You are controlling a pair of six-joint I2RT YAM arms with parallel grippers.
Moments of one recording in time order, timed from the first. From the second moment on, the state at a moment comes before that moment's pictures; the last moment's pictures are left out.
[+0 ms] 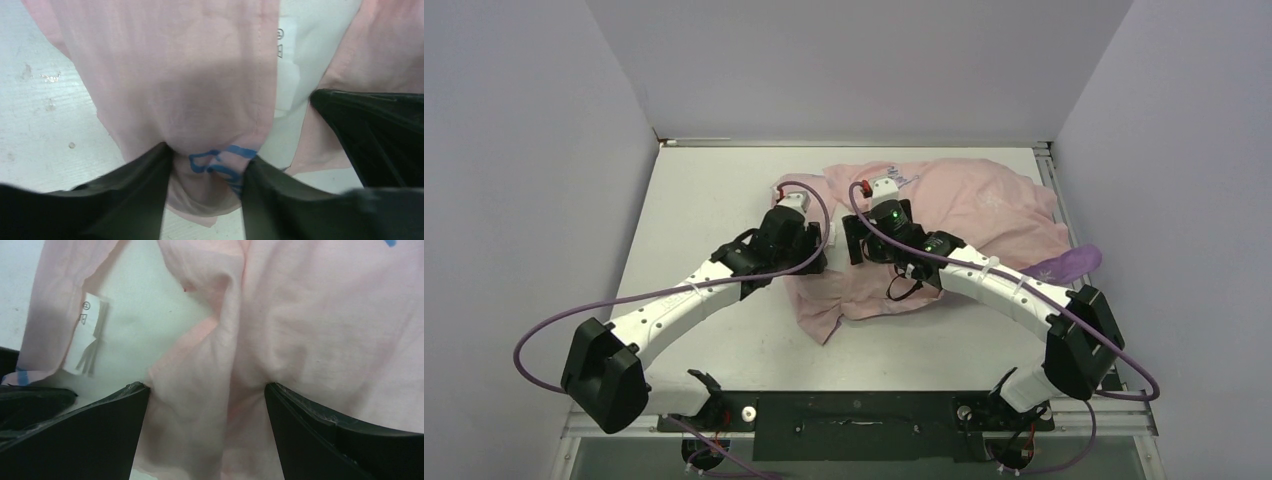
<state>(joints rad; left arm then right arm) -0.67 1.31 1.00 -0.44 -0.14 -0.57 0.79 1.48 1.14 -0.31 0.29 0.28</state>
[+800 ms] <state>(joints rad) -0.51 1.01 0.62 -0.30 -0.02 -0.74 0.65 1.45 1.06 -0.32 0.20 0.36</state>
